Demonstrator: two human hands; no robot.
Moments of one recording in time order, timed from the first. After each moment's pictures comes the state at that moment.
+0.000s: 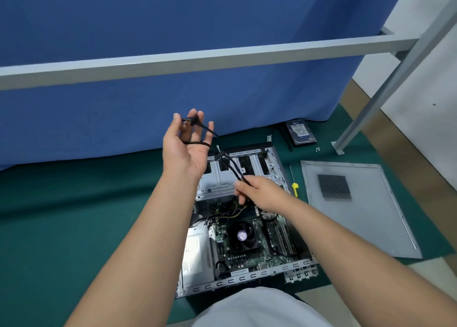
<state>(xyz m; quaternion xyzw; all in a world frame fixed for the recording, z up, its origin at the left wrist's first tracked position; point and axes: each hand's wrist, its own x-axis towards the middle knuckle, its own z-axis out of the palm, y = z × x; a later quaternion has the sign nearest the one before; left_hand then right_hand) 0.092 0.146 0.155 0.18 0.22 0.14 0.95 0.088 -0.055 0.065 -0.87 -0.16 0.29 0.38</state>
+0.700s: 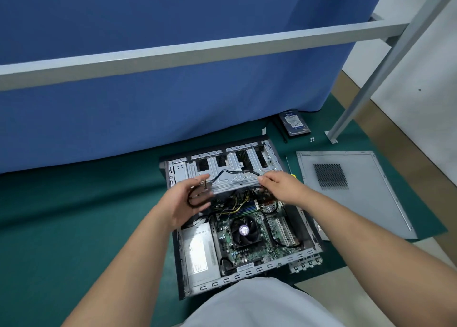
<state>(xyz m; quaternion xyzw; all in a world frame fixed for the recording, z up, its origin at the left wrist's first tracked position) 0.039 0.189 0.030 0.50 0.28 -0.23 0.79 0.097 -0.099 0.044 -0.91 -0.10 0.24 0.32</state>
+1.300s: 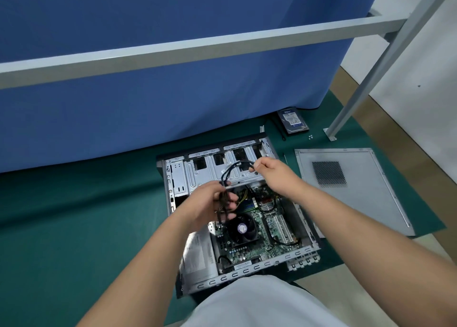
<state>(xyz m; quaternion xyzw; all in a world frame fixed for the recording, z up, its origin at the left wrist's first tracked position) 0.038 0.140 0.028 0.52 0.21 -0.31 0.77 0.098 -0.077 0.067 -0.88 -0.03 0.21 0.43</state>
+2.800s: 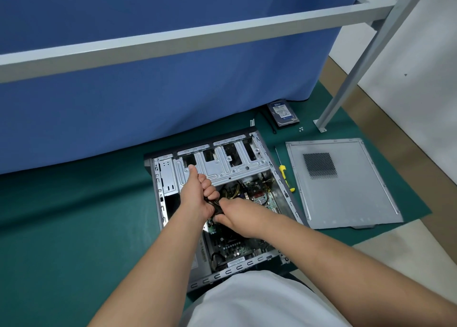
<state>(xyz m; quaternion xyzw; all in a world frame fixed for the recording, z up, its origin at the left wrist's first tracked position) 0.056 0.107 0.021 0.31 0.40 -0.08 0.86 0.029 -0.033 0.036 -0.91 -0.29 0.27 0.14</state>
